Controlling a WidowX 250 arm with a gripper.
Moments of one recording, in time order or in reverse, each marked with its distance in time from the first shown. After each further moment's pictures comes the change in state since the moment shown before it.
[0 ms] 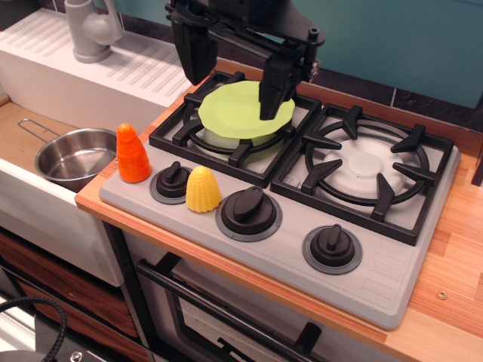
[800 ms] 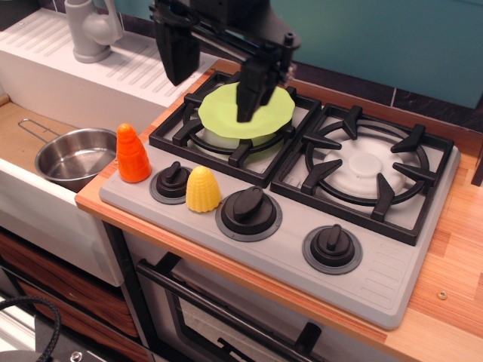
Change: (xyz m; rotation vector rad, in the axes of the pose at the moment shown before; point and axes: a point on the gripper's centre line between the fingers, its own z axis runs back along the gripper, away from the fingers) arm -0.002 0.021 -0.008 0.018 0.054 -0.030
